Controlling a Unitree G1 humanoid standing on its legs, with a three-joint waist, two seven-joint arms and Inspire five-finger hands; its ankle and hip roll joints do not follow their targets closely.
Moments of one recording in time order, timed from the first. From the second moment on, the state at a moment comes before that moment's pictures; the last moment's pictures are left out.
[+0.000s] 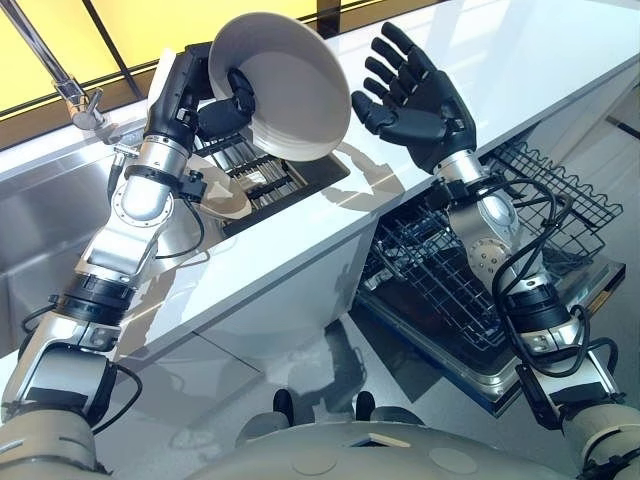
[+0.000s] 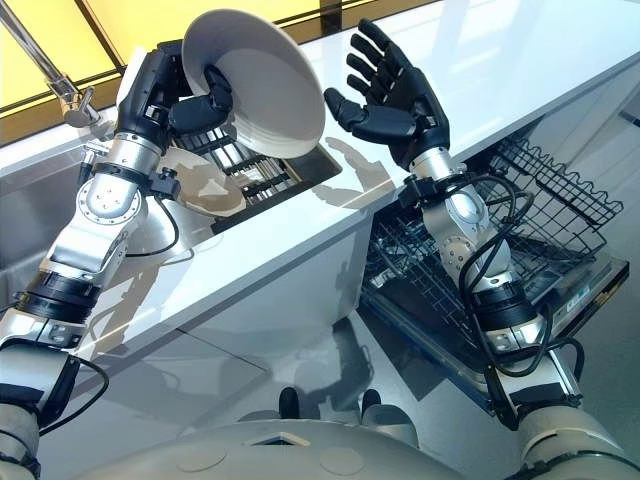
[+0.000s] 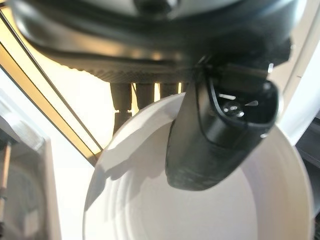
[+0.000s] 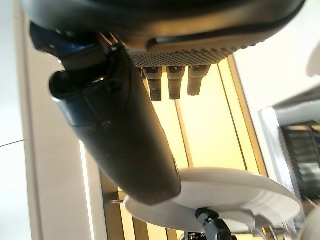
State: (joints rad) left arm -0.53 0.75 -0.25 0.15 -0.29 -0.14 0.13; right arm -0.52 -0.49 0.24 0.03 0.83 0.00 0.01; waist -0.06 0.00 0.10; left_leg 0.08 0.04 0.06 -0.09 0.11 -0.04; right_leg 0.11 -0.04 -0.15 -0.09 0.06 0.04
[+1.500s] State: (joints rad) left arm -0.56 0.71 -0.34 0.12 -0.27 -0.09 0.12; right arm -0.64 -0.43 0.22 -0.02 0.64 -0.18 -0.33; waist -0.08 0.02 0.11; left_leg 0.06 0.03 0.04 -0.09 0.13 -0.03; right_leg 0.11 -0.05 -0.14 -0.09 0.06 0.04
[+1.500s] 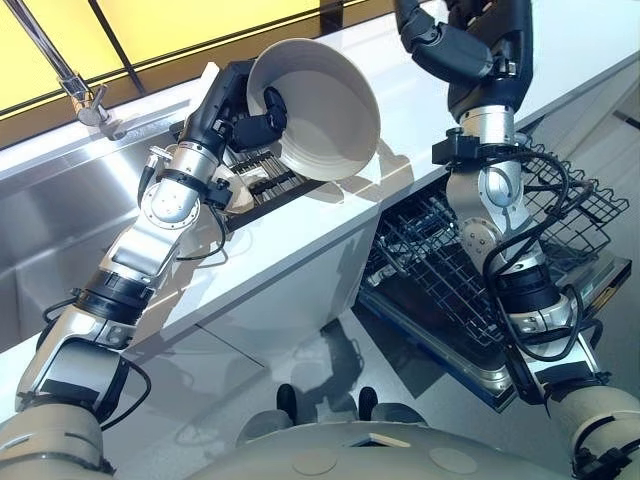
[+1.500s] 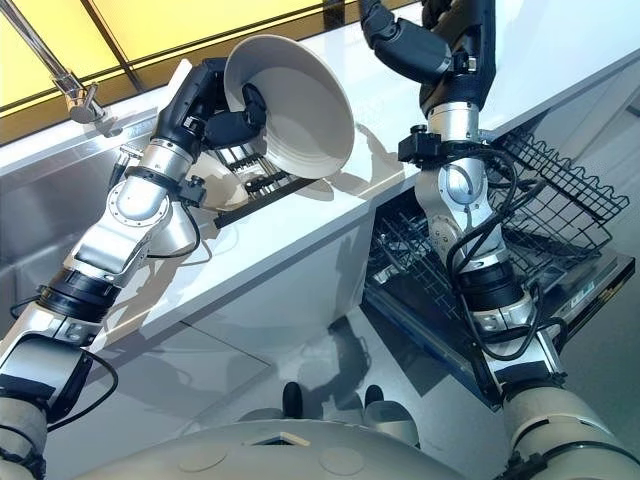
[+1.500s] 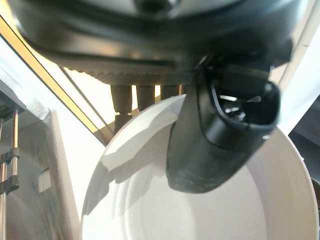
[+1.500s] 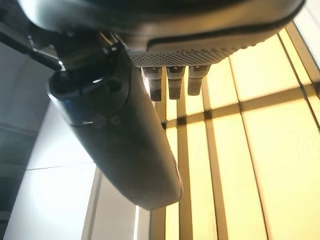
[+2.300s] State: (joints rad) left arm -0.61 0.71 -0.35 0.21 -0.23 -0.09 0.16; right arm -0.58 -0.44 0.33 -0.07 0.77 0.13 -0.10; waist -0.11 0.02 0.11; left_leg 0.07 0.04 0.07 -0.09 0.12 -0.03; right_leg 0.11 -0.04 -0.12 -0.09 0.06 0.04
